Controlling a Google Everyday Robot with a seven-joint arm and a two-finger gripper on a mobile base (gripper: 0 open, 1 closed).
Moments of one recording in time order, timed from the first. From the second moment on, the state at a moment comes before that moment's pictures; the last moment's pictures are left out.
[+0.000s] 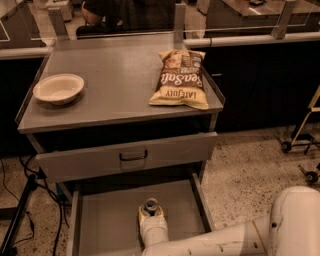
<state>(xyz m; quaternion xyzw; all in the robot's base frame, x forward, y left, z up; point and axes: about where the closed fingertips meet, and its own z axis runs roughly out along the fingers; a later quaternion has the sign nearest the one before) 0.527 0.020 0.404 0.01 0.86 0.08 0.51</state>
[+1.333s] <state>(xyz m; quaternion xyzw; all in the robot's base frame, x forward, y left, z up) 0.520 0.020 0.401 0.02 0.86 0.08 0.50</state>
